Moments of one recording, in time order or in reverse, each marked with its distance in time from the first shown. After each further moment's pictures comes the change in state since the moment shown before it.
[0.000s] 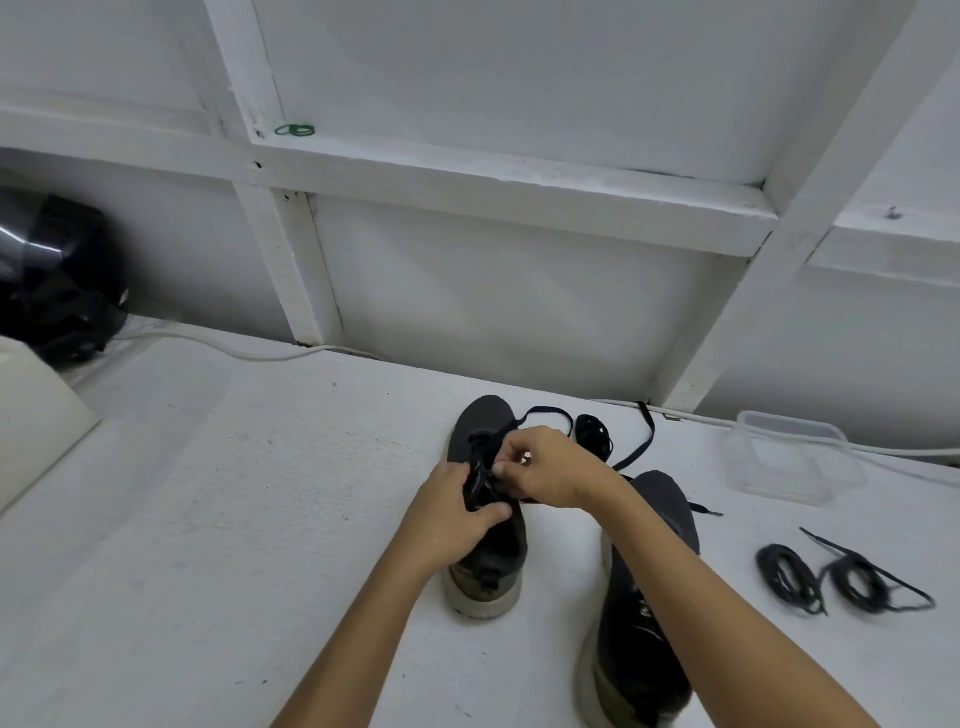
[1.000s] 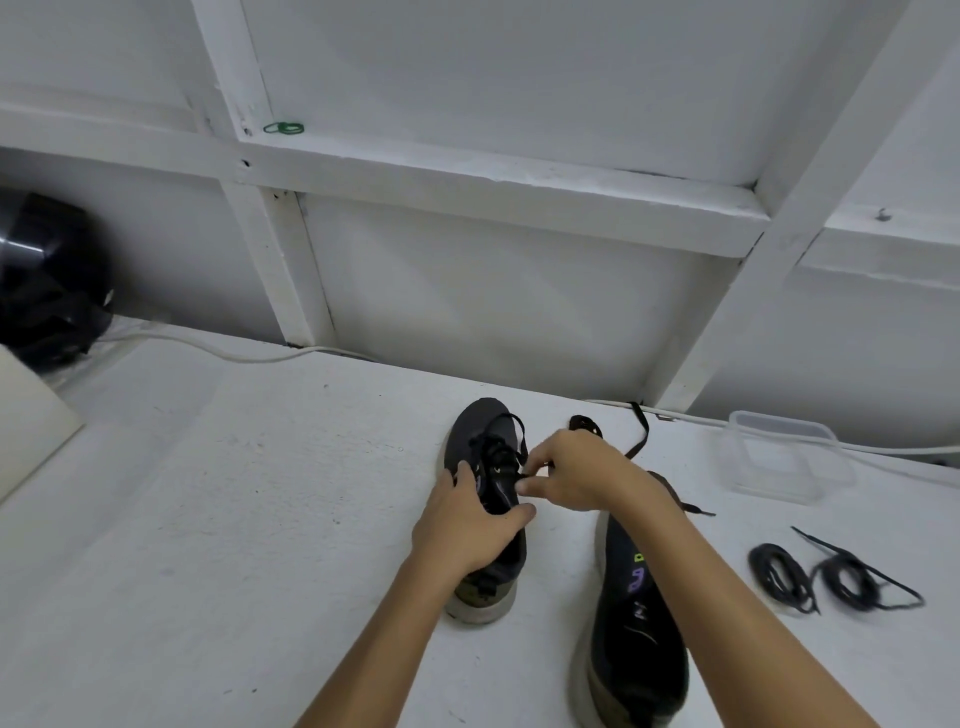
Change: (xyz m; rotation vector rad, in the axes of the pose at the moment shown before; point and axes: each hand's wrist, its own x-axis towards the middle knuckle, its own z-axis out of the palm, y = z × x) left_hand 0.005 0.017 0.025 0.170 -0.085 -0.293; right_hand -0.019 0.000 -0.027 -0.414 -0.045 0.069
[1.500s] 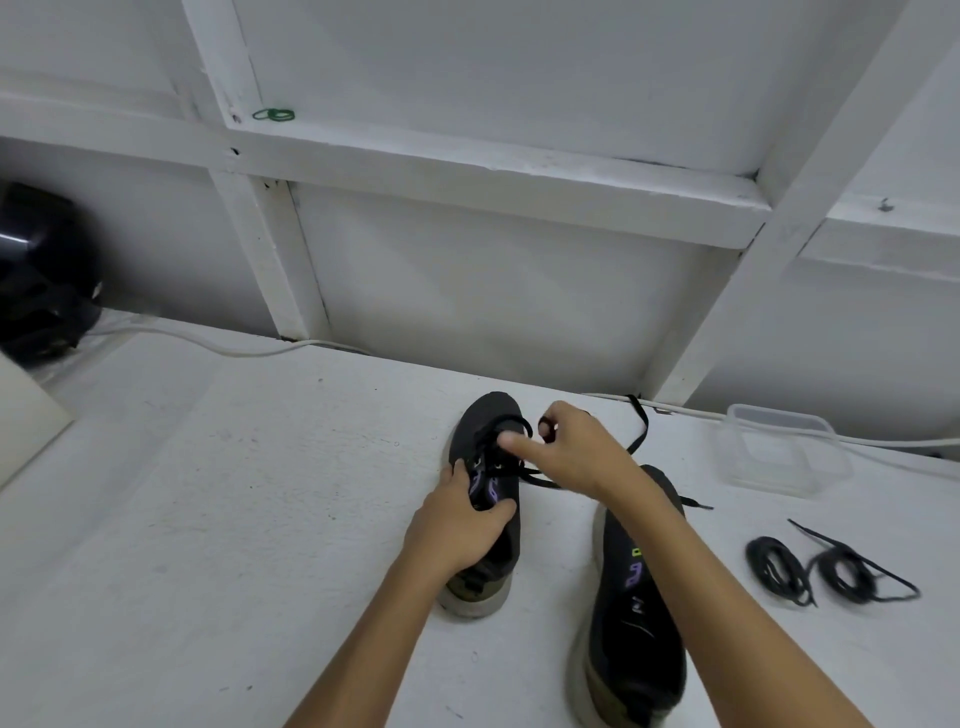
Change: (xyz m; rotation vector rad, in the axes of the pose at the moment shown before) left_hand 0.000 -0.006 -0.003 -0.122 -0.033 0.028; right_hand 0.005 0.004 0.008 0.374 0.280 0.167
